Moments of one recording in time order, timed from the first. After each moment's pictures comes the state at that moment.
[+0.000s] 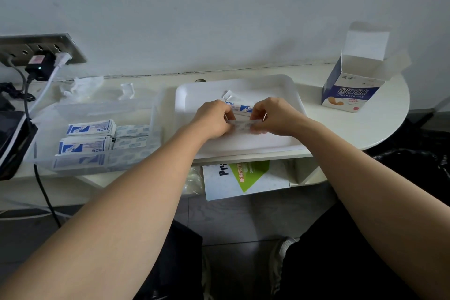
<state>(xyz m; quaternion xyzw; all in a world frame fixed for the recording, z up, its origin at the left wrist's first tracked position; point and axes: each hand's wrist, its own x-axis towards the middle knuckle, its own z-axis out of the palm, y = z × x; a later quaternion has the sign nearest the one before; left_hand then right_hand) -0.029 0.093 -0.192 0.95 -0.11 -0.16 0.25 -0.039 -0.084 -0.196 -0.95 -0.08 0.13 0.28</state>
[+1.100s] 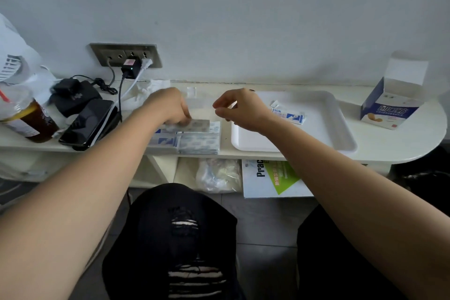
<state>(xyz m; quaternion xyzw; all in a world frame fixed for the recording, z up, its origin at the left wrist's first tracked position) -0.077 0.282 -0.105 0.99 0.03 -0.13 0.10 -0.073 0.094 -0.135 -0.89 -0.16 0.06 0.43</state>
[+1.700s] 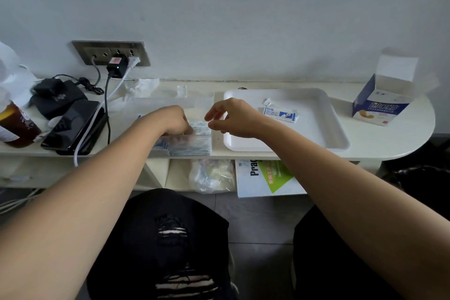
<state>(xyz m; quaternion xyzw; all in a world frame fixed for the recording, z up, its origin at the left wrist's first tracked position) -0.065 0.267 -0.139 0.96 0.05 -0.24 0.13 -0.075 0.089 -0.141 -0.90 -0.20 0.13 0.35</state>
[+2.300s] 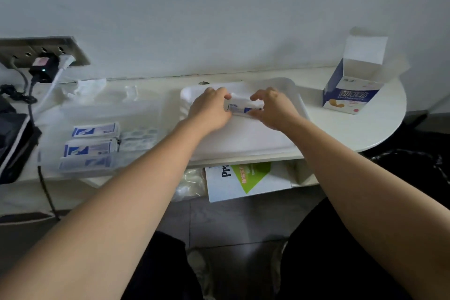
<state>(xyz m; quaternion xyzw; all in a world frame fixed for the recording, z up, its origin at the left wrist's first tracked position) -0.011 0.107 -0.188 0.97 -0.12 -0.08 0.21 -0.022 -0.064 -0.199 -0.98 0.01 0.04 0.21</state>
